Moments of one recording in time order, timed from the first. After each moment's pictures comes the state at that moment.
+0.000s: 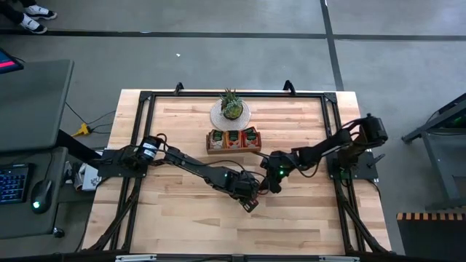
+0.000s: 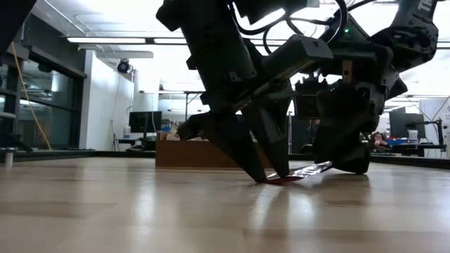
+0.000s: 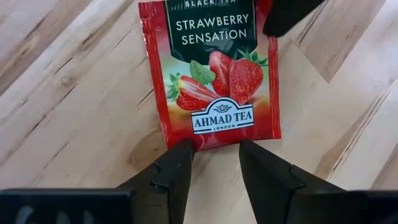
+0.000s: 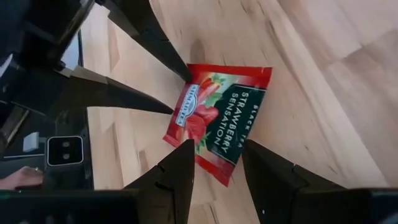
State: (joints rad) left arm -0.28 2.19 1.60 -0.52 -0.07 -1.00; right arm 0.11 1.68 0.51 0.47 -0.38 0.86
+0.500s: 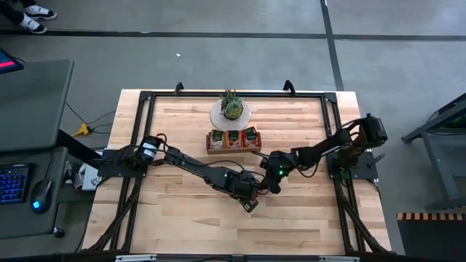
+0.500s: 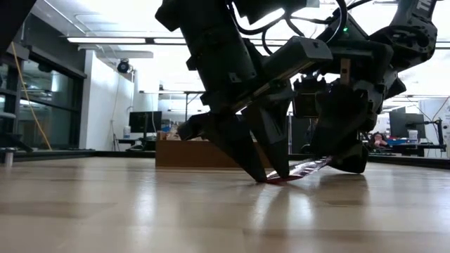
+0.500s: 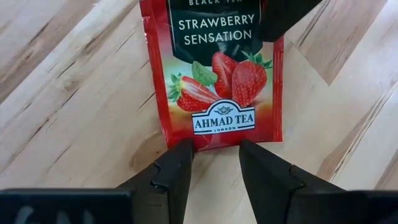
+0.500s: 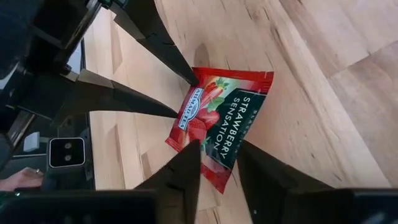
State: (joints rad) left arm -0.28 2.19 1.59 -0.50 -0.09 -0.99; right arm 0.11 1.68 0.52 0.47 -0.38 0.86
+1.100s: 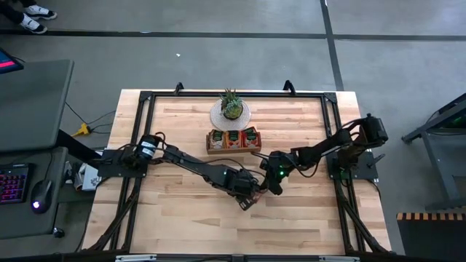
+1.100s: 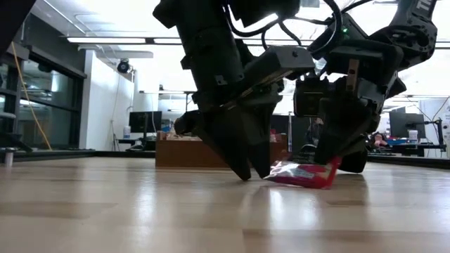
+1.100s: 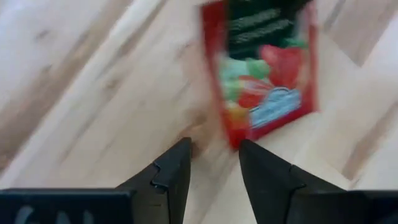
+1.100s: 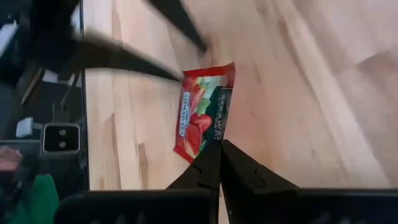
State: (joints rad) left arm -0.27 2.16 1.59 -0.56 -0.09 -0.90; right arm 0.11 1.68 0.53 0.45 -0.39 0.79
